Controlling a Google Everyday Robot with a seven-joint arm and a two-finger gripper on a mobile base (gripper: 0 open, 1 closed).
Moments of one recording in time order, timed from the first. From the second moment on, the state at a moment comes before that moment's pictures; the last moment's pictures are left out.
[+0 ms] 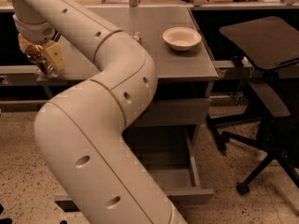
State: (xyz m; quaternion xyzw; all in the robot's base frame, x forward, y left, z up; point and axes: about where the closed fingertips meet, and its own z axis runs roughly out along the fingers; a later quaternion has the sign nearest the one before) arm 0.704 0.316 0.874 -0.95 0.26 -0.03 0.16
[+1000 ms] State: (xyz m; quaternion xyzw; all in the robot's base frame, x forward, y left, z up) arm 0.644 0.259 0.986 -0.90 0.24 -0.09 0.36
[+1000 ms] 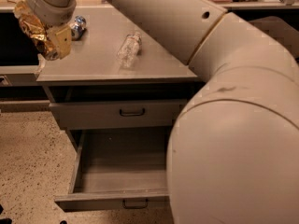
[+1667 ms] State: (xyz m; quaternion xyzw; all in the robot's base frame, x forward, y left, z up) arm 0.591 0.233 0.937 -0.95 0.16 -0.04 0.26
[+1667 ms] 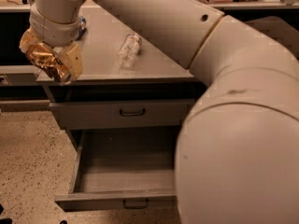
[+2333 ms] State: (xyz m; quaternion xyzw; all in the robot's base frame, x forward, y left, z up) arm 0.532 0.156 0.891 -0.97 0.13 -0.05 0.21
